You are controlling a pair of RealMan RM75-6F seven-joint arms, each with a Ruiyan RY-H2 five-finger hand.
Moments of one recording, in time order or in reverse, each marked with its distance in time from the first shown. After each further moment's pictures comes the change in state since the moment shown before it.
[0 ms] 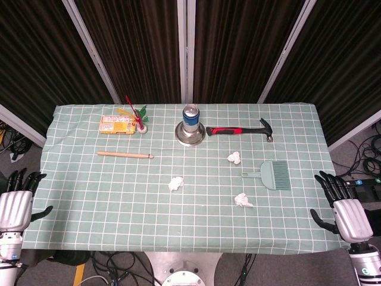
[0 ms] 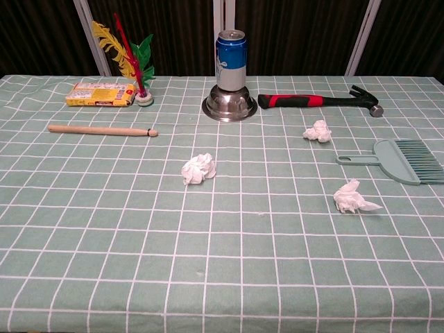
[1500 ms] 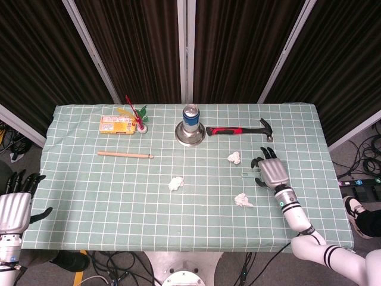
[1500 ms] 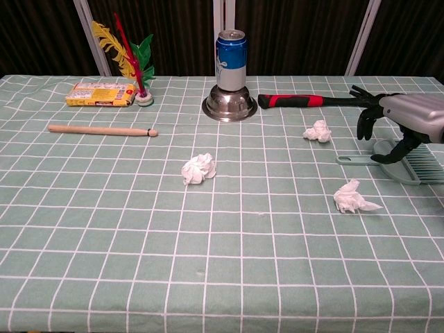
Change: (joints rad) left arm 0.012 0.003 0.008 -0.004 0.010 0.014 -0.013; right arm 0.478 -0.512 0.168 0.434 0.404 -0.609 -0.417
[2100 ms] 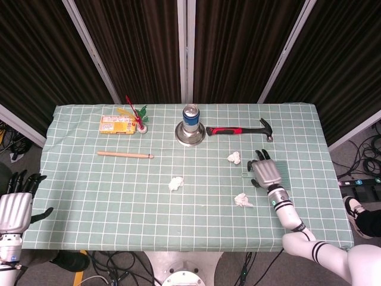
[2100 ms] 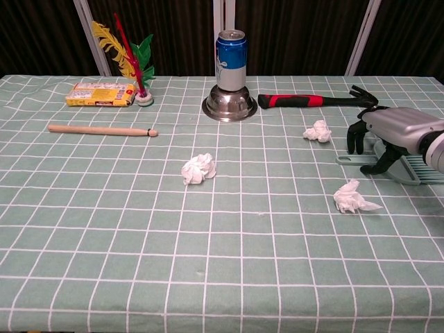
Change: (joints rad) left arm -0.003 -0.012 -0.001 0.023 0.001 -0.006 -0.018; right arm 0.043 -0.092 -0.015 0.112 0.040 -0.045 -0.062
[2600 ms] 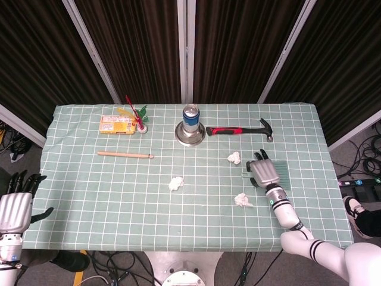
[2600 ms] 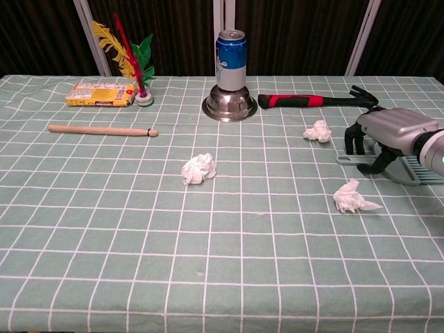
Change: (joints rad) left arm 0.001 -0.011 -0.001 0.020 -0.005 -0.004 -0.016; right arm 0.017 -0.008 -0.006 0.008 0.024 -0.019 -0.054
